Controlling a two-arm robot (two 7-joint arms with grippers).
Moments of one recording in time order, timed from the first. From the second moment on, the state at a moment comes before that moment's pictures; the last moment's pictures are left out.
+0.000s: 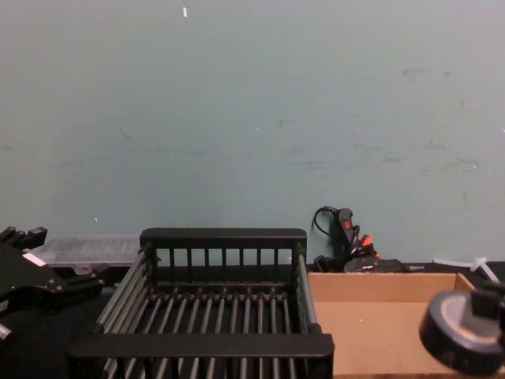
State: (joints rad) left arm -0.20 0.60 0.45 -1.41 -0.25 -0.12 0.03; right arm -0.13 0.57 -0.19 -1.86 0.38 0.20 0.38
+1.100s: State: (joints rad) left arm -0.20 0.60 0.45 -1.41 -0.25 -0.12 0.03; right arm 0.21 0.40 -0.28 -1.56 0.26 0.22 0.26
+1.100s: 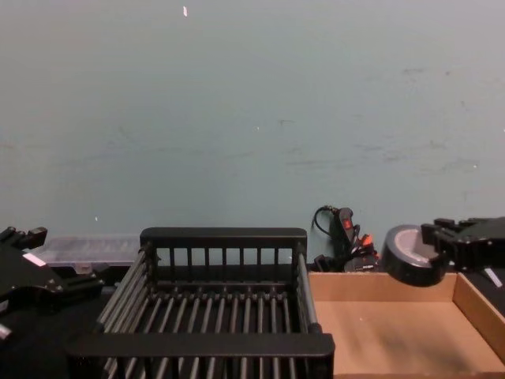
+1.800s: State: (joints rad) left arm -0.20 0.60 0.45 -1.41 -0.25 -0.12 0.03; right arm 0.37 0.27 -0.31 -1.25 0.17 0.27 0.25
